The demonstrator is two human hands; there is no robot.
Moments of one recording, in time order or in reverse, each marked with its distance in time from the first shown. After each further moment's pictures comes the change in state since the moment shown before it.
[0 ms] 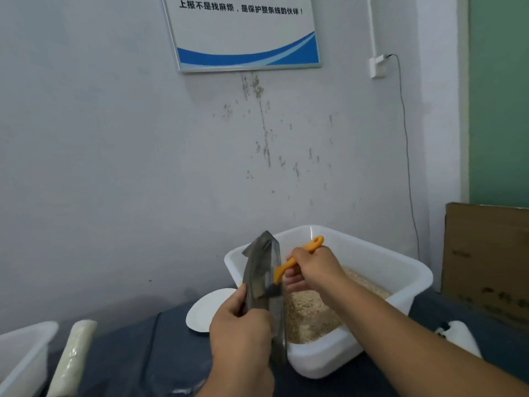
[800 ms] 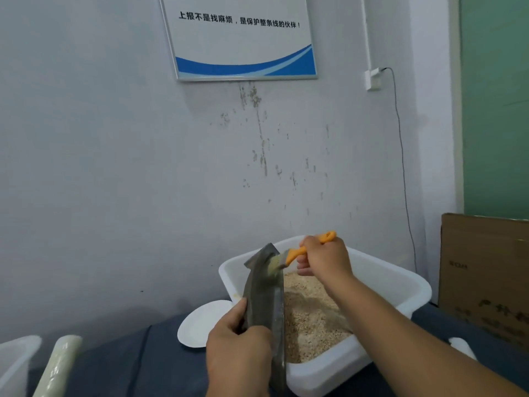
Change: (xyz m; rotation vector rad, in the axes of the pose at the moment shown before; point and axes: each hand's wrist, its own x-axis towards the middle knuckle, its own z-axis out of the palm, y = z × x) left_hand 0.009 -0.002 0.002 0.142 0.010 0.105; right_hand 0.040 -0.006 -0.017 0.015 0.206 -0.187
